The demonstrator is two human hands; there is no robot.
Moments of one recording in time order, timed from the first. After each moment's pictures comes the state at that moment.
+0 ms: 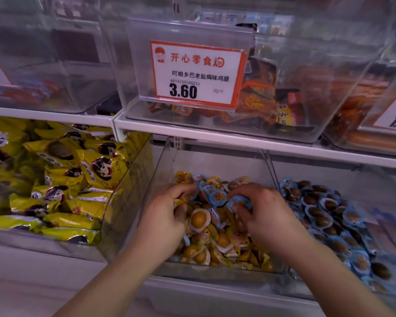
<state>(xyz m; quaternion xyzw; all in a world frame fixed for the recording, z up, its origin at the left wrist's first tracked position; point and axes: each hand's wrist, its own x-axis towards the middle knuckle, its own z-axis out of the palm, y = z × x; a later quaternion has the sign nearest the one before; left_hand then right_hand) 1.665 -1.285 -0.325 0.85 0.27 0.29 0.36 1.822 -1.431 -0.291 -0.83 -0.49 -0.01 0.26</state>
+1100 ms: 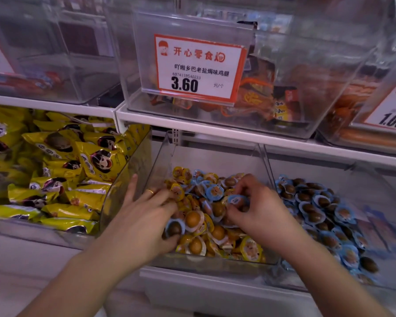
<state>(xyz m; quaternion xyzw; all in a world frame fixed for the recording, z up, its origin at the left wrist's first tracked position) 1.625 -1.278 -0.306 0.98 0.17 0.08 -0.01 1.816 -1.438 -0.290 -0.83 -0.45 0.05 0.32</state>
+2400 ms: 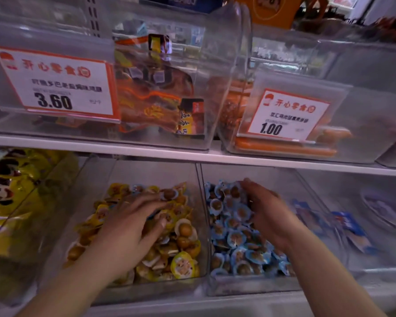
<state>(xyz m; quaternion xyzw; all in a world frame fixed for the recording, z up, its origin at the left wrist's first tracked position) 1.718 -1.312 -0.326 0.95 0.14 0.17 0.20 1.914 -1.523 -0.287 -0.65 -0.09 0.29 0.69</state>
